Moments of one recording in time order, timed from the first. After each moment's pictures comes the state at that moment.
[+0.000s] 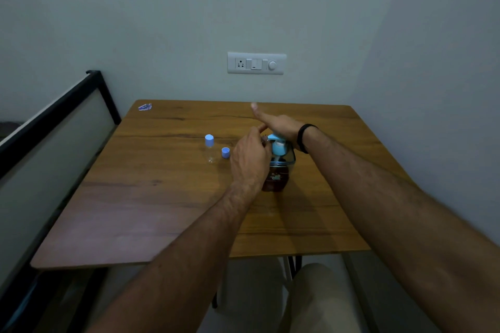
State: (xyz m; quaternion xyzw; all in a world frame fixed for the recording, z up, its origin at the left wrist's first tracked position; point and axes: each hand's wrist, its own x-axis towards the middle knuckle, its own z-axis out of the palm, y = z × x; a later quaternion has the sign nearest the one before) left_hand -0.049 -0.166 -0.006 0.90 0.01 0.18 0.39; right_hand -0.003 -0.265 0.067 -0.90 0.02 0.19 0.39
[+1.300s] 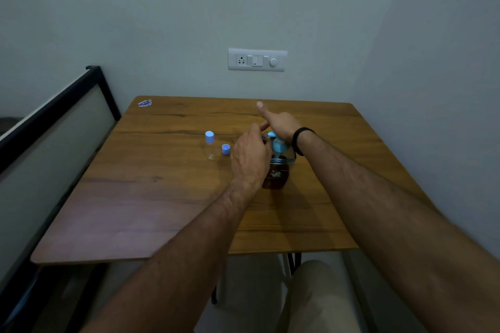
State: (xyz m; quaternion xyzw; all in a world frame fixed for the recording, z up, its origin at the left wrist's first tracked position) left_hand -0.046 -0.167 -0.010 0.91 0.01 0.18 0.37; right_hand -0.003 -0.261 0.057 -0.90 0.04 0.12 0.43
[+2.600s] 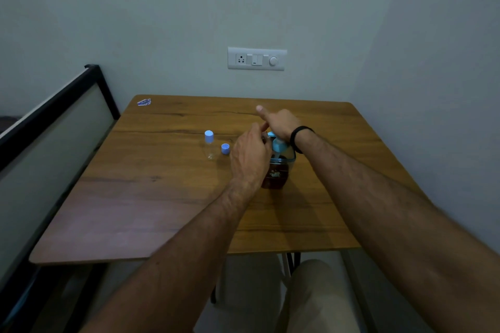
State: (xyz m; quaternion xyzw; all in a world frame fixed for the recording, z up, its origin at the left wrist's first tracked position) left_hand -0.046 -0.166 -0.009 0.91 0.00 0.18 0.37; right_hand 0.001 -0.260 0.056 -0.92 0.04 0.09 0.39
